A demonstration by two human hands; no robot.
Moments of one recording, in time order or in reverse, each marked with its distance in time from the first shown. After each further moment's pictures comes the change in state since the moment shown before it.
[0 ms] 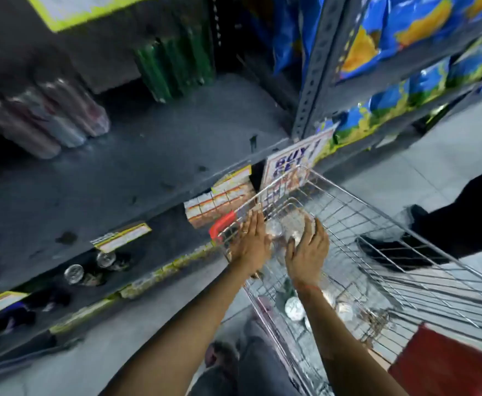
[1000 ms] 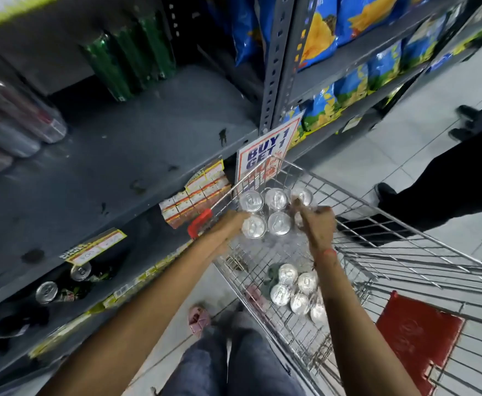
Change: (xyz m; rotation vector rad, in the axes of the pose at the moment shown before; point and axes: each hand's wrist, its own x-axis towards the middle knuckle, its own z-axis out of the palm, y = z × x) left_hand -0.010 0.032 -0.095 -0.974 -0.382 -0.401; right_hand 0.056 0.008 -0.078 0.719 -0.066 0.644
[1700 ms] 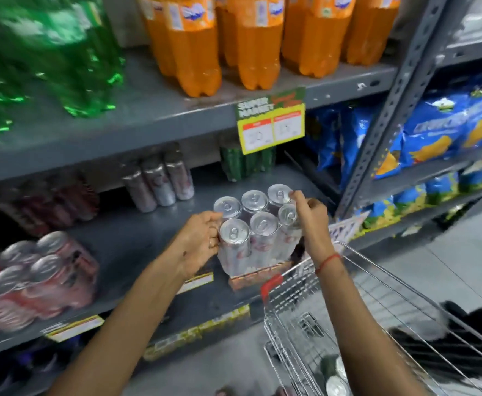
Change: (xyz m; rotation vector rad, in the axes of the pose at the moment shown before) left_hand -0.195 0.044 -0.179 -0.577 0.230 0.276; right_hand -0.164 -0.216 0.088 0.238 -0.343 -0.483
